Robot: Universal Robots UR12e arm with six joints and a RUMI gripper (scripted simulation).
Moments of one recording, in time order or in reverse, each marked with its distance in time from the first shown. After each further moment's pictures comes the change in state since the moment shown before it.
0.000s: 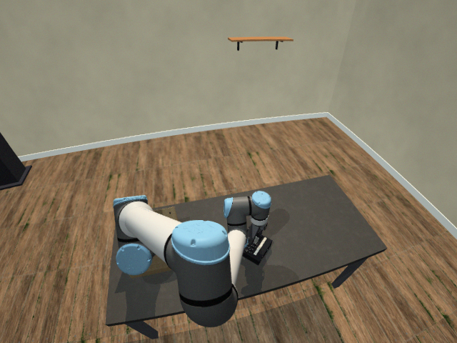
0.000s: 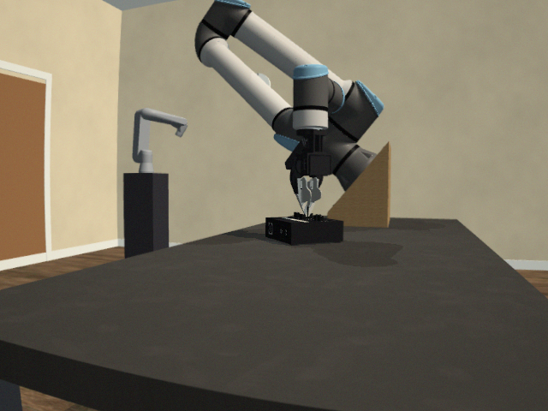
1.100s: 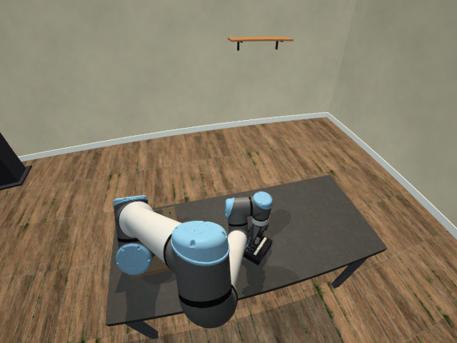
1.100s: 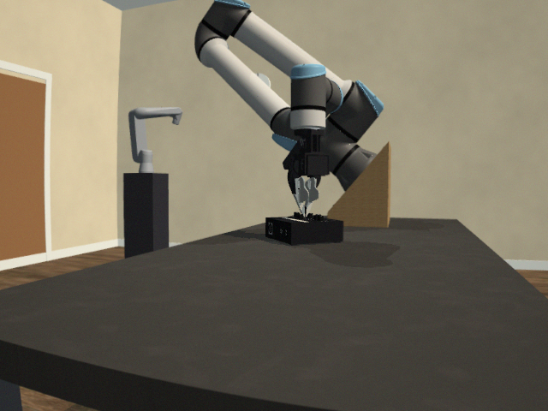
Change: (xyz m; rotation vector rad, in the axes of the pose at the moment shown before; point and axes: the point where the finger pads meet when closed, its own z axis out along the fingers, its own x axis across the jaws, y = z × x) arm -0.007 0.000 0.000 0.000 0.000 0.000
